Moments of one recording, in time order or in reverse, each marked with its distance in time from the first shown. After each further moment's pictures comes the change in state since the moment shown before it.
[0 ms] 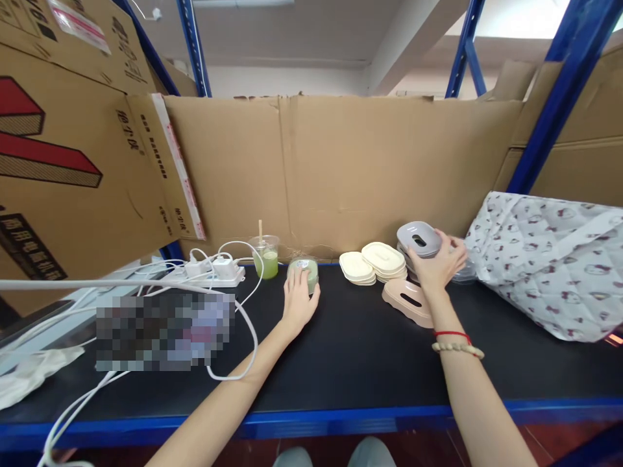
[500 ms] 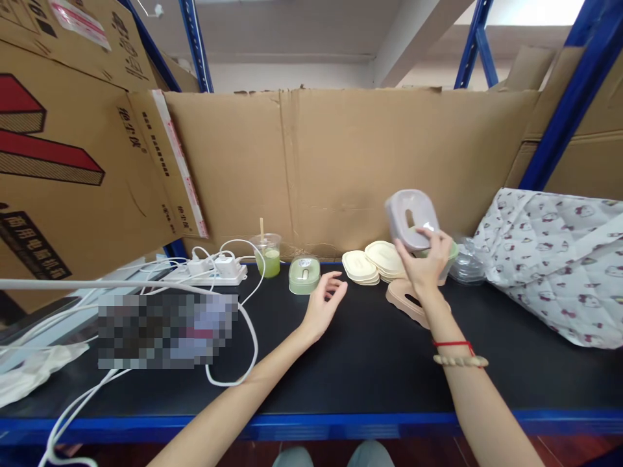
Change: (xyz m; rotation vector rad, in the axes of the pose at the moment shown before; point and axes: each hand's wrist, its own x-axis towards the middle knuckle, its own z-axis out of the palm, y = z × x) left_hand -0.012 0.053 -0.014 -0.925 -0.153 -0.194; right_hand -0.016 -0.022 0.010 0.304 -0.003 -0.225
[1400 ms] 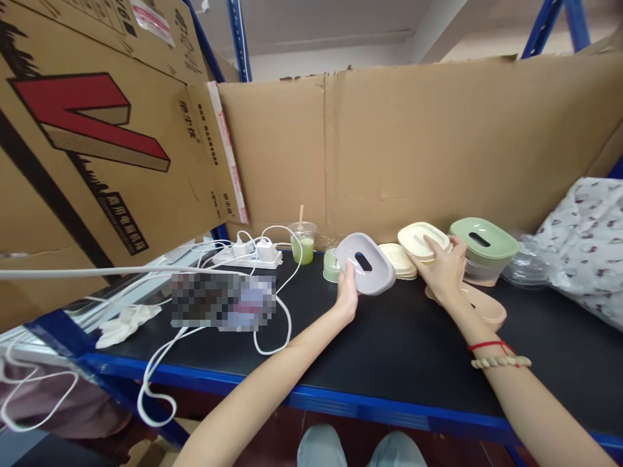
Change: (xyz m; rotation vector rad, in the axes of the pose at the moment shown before) left_hand 0.012 0.007 -0.009 -0.664 0.353 -0.524; right_hand -0.037 0.016 0.032 -0.147 -0.268 -0.114
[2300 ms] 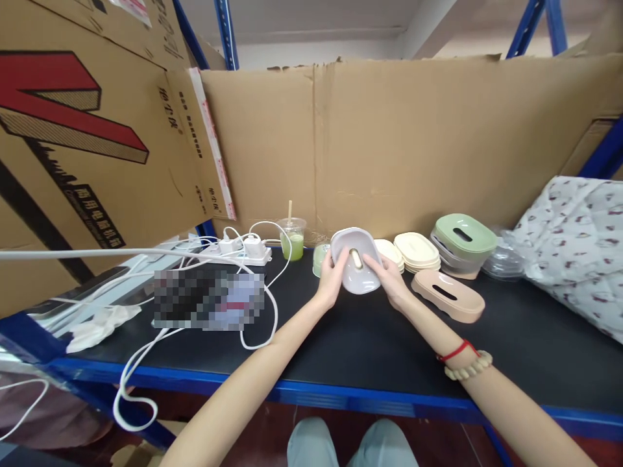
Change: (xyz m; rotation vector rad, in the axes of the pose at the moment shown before) left_hand 0.008 0.009 -0.008 0.179 -0.133 0.397; right_hand -0.027 -0.094 -0.005 1.069 -0.549 0.641
